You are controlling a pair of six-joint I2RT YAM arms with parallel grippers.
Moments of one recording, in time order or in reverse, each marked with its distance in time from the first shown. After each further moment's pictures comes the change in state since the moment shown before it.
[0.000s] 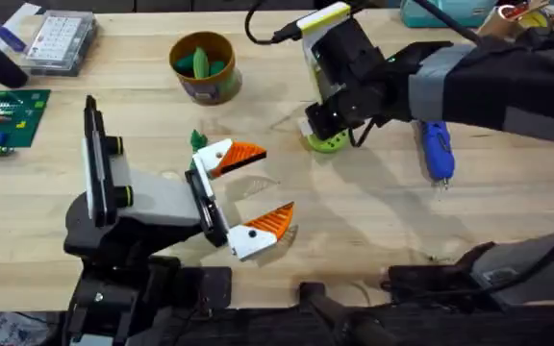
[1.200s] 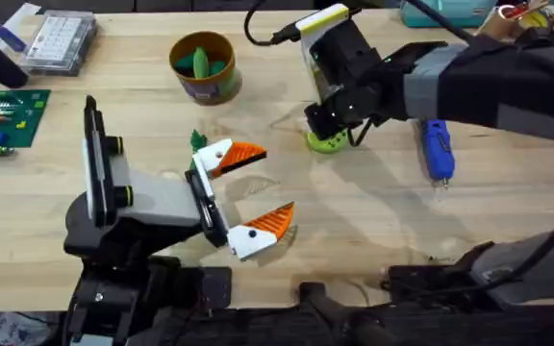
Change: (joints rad) left arm 0.000 0.000 0.000 0.000 0.000 0.000; right arm -0.001 0.020 0.007 0.002 0.006 -0.005
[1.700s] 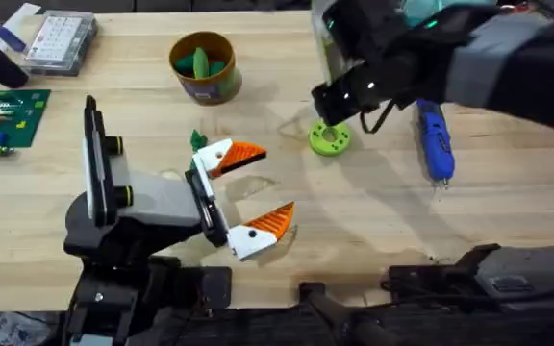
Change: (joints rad) left arm 0.000 0.000 0.000 0.000 0.000 0.000; right arm 0.000 -0.125 0.093 -0.164 -0.006 -0.002
